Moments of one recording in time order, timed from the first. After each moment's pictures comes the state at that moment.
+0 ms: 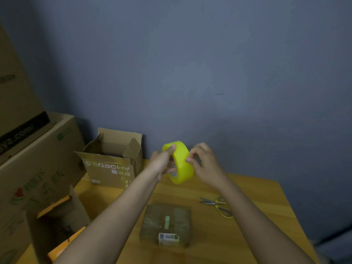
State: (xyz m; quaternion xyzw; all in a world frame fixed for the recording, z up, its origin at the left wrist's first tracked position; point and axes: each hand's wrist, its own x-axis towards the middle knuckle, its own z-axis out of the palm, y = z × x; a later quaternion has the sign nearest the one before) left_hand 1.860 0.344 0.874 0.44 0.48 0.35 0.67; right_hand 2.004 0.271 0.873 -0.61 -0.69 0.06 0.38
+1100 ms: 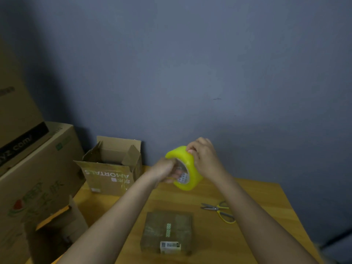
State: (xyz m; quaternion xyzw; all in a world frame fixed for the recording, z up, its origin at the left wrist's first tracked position) left_hand 1.851 0.329 0.902 0.62 0.47 0.19 0.60; right_hand 2.000 0.289 0.901 -0.65 -0.67 -0.03 0.36
